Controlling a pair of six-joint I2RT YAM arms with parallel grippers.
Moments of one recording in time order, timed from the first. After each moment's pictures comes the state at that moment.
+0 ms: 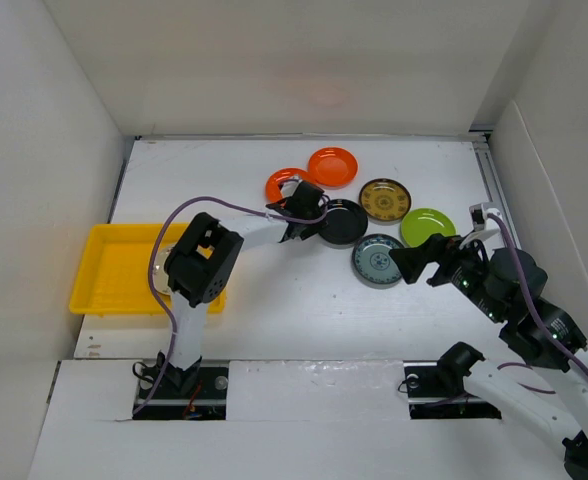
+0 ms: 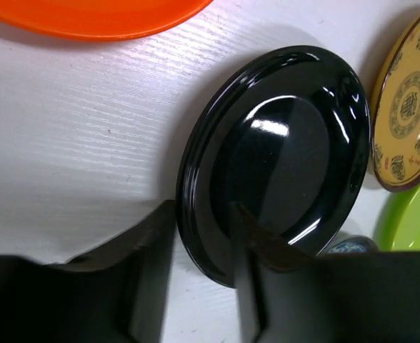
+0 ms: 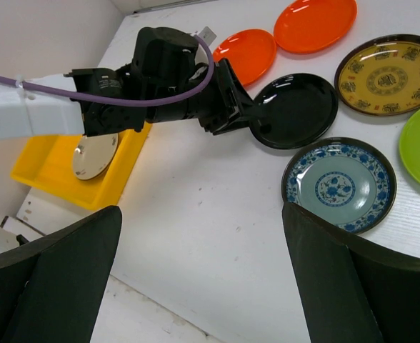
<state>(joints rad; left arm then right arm) -0.68 2.05 1.36 -0.15 -0.15 -1.03 0.66 0.52 0.94 -0.62 0.15 0.49</state>
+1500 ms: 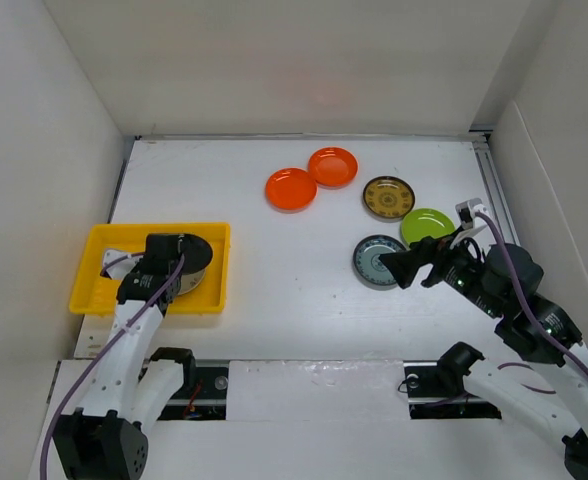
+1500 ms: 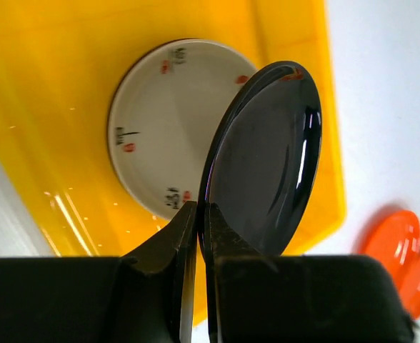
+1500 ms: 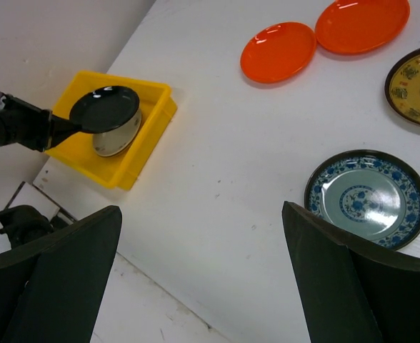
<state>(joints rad) -0.08 0.81 0.68 -0.79 -0.52 -1.35 0.66 0.55 0.94 -0.57 0.02 0.44</state>
